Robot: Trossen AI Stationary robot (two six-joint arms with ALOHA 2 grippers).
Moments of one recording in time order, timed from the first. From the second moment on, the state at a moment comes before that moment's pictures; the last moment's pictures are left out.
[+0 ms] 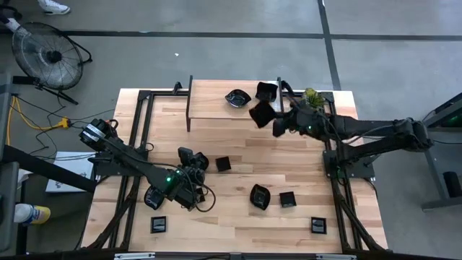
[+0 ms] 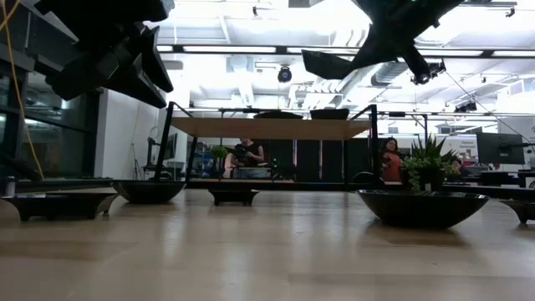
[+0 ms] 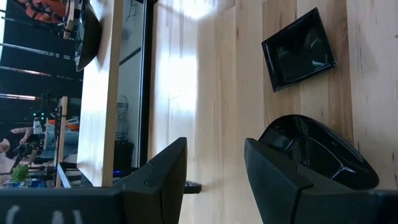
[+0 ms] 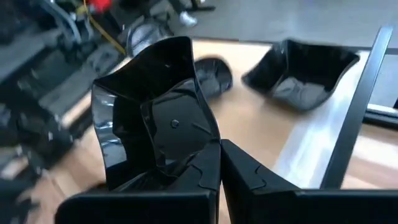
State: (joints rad) left arm -0.56 1.59 1.08 -0.97 -1.00 -0.35; right arm -0.12 1.02 0.82 -0.30 0.52 0.73
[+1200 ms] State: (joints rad) left arm -0.56 1.55 1.08 -1.00 -1.18 -0.37; right arm -0.40 1.11 0.82 -0.14 0.54 1.03
